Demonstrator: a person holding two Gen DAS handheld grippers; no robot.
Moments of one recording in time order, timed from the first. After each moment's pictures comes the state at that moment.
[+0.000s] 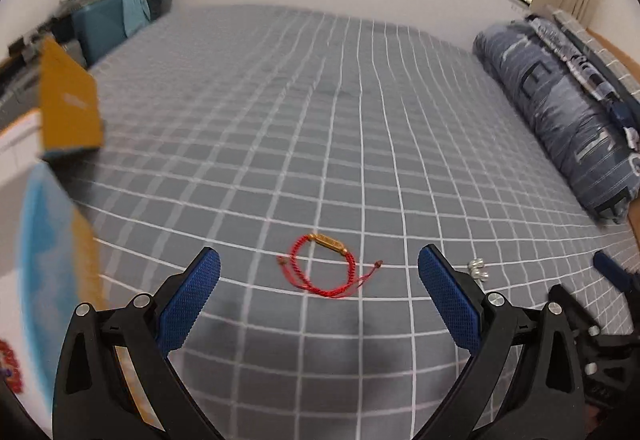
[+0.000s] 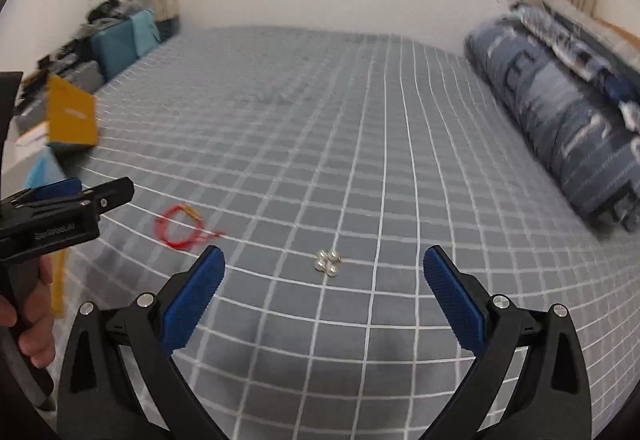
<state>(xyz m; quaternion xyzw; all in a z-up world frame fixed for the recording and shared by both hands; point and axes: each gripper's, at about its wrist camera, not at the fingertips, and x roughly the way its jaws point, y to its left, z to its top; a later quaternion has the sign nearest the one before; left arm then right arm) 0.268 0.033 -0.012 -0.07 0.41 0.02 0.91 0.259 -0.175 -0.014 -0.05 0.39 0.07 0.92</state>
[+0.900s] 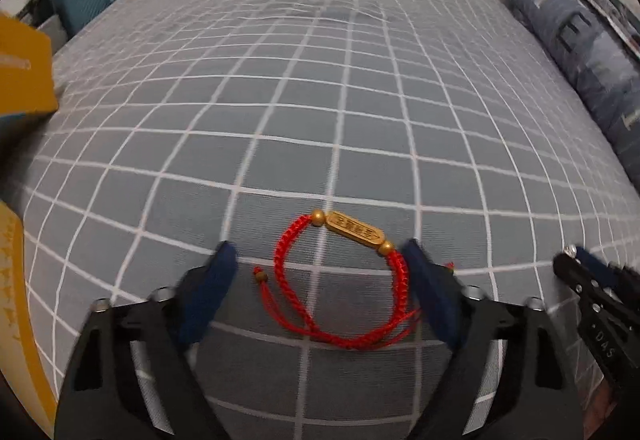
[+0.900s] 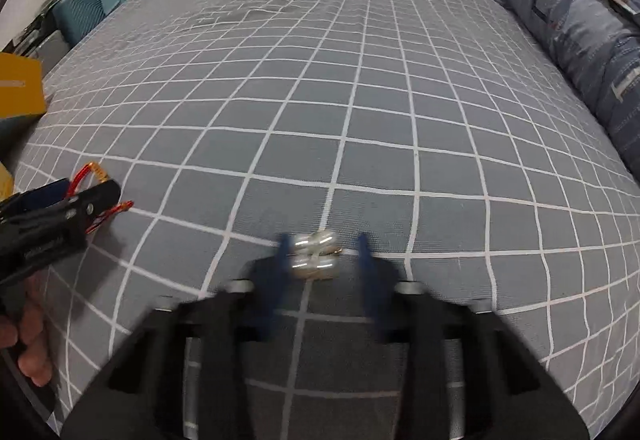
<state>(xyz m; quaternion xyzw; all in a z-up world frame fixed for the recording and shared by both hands) 0.330 0.034 -0.111 -0.05 0.47 0.05 0.88 0.328 -0.170 -0.112 -0.03 0.47 0.07 0.88</state>
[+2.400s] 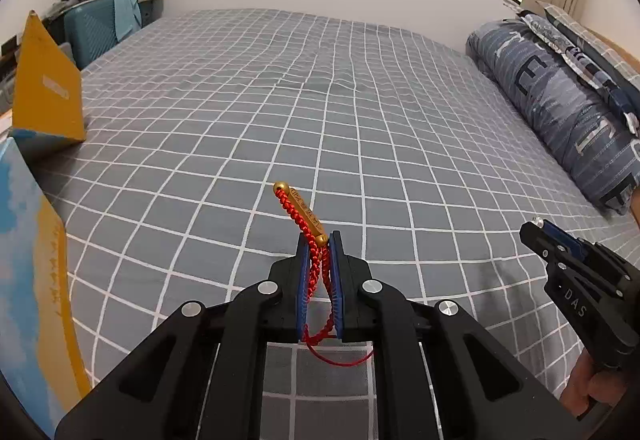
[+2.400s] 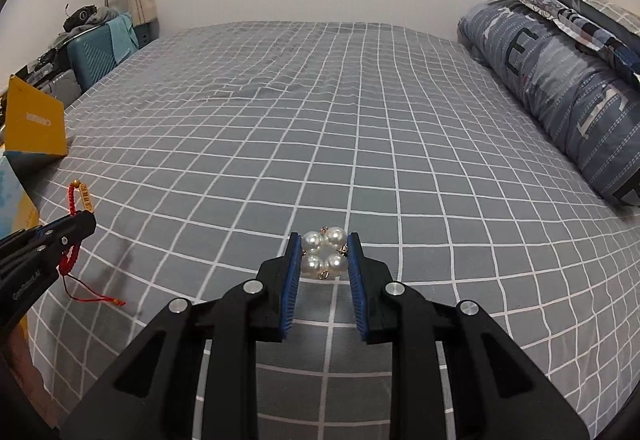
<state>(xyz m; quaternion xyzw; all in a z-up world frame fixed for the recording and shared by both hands) 0.260 0.029 -0.042 -0.07 0.38 0.01 0.92 0.286 -0.155 -0.049 -0.03 0.36 0.05 0.93</state>
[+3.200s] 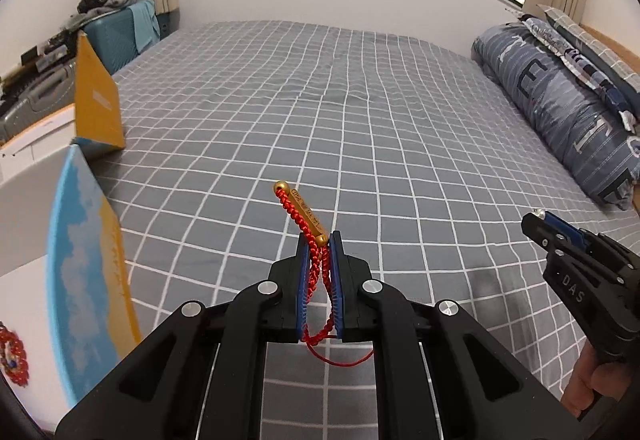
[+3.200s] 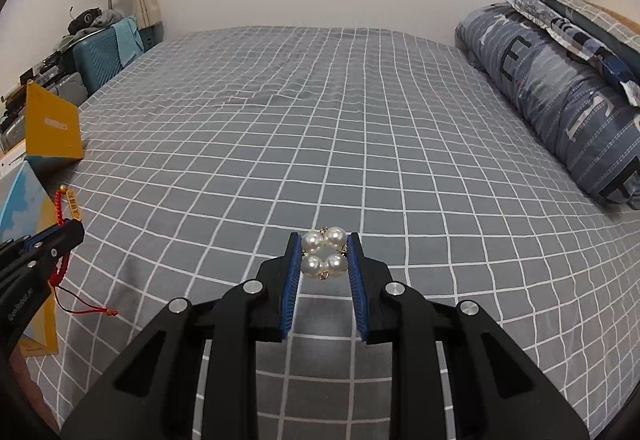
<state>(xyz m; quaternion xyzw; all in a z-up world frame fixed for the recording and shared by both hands) 0.210 0.043 -0.003 -0.05 0.37 0.03 0.93 0.247 -0.130 -0.014 -0.03 0.36 0.04 0.93</state>
